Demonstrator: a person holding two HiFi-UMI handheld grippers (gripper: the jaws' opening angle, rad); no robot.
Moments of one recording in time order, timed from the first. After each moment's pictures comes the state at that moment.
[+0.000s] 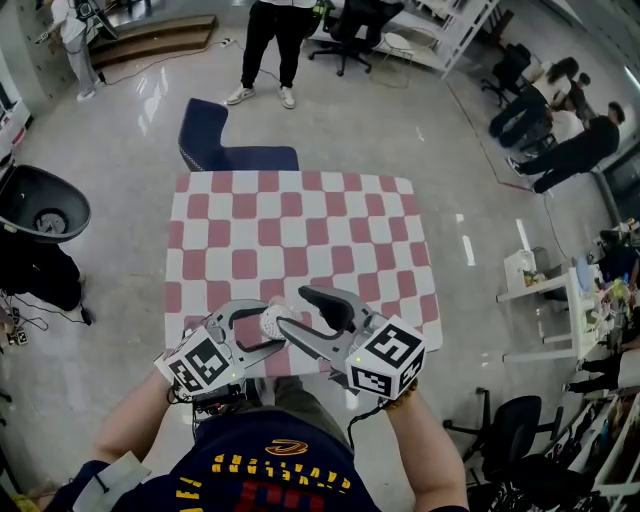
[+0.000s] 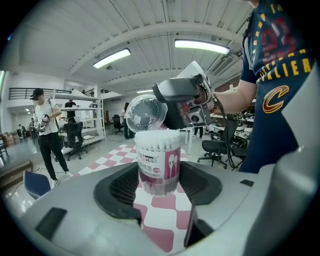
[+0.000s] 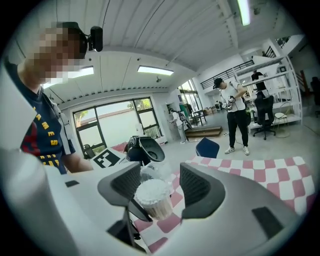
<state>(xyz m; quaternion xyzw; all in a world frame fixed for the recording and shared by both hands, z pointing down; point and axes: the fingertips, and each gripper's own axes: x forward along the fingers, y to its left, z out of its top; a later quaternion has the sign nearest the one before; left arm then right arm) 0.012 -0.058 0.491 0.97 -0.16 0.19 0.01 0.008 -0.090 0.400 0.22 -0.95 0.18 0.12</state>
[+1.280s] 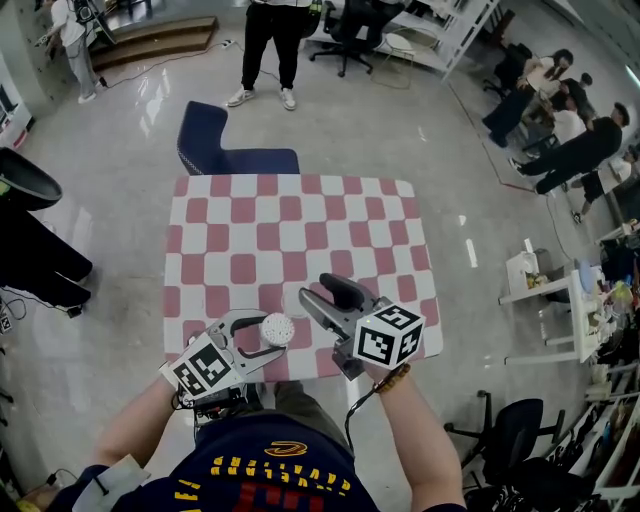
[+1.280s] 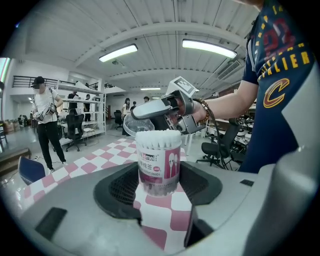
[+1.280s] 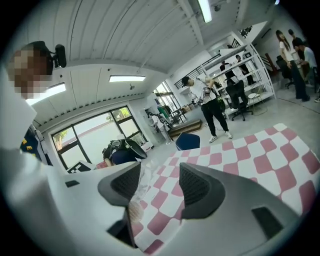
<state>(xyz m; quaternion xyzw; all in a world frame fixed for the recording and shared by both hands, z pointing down) 0.017 -0.059 0.519 0.96 -0.17 0.20 0.06 0.060 -0.152 0.460 0.31 -0.90 0.29 0.08</state>
